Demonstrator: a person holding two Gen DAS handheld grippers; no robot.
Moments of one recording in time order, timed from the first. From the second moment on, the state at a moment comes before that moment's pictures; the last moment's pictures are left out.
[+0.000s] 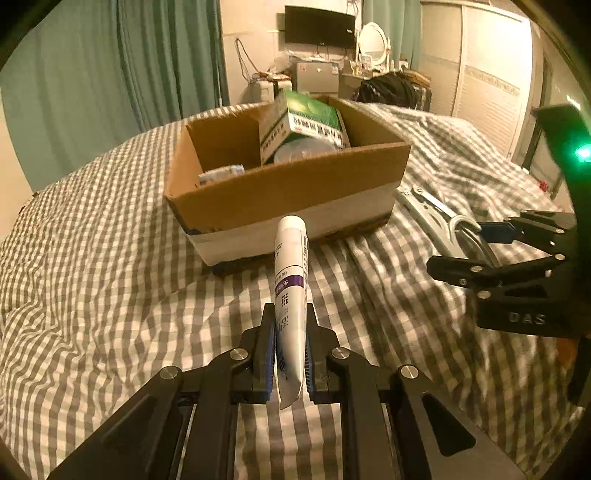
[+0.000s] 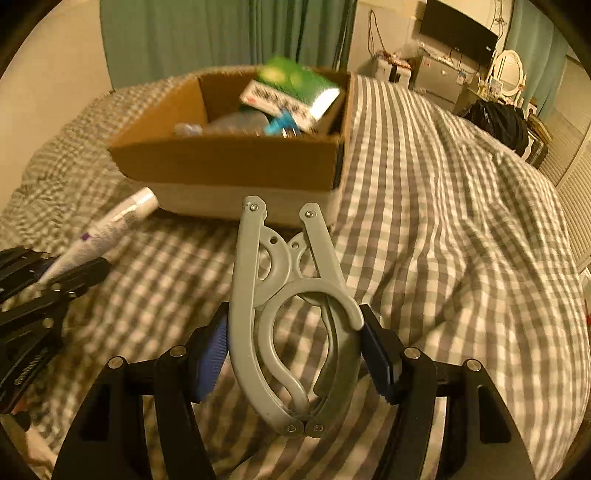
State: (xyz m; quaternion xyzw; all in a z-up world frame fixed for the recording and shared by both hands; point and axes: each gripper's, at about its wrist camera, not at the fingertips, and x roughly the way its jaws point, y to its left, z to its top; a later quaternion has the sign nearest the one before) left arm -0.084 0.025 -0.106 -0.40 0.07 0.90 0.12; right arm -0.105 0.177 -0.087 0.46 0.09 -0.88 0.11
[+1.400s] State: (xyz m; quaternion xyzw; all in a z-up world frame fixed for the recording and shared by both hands) left arm -0.247 0.023 -0.055 -0.38 0.03 0.92 0.10; right arm -0.246 0.160 0.000 0.37 0.01 -0.92 0.14
